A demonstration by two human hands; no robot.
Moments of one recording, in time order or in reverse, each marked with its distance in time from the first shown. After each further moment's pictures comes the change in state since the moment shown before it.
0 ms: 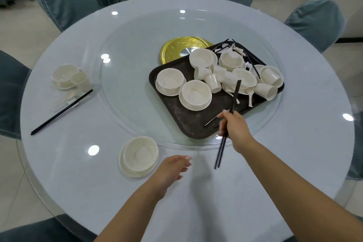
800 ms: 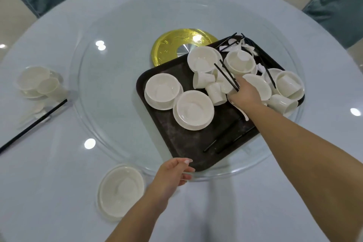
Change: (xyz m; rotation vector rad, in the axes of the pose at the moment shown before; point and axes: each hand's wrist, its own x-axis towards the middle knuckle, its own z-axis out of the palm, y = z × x) left_hand 0.100 0.051 0.011 -0.086 0.108 -0.075; right_hand 0.214 -0.064 -0.013 -0.867 0.067 -0.344
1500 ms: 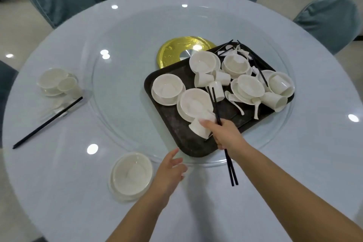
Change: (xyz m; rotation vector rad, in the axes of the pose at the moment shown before) left_hand -0.054 -0.014 -0.009 -0.086 0.036 0.035; right_hand -0.169 -0.043 0.027 0.655 -0.312 0.341
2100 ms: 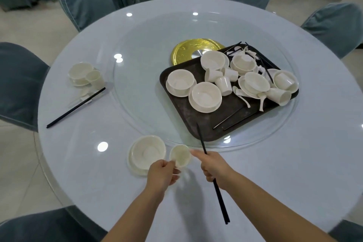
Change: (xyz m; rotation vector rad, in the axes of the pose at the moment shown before) left_hand -0.030 -0.062 -0.042 0.073 0.332 -0.030; right_hand -0.082 0.087 0.060 0.010 -0.205 0.176
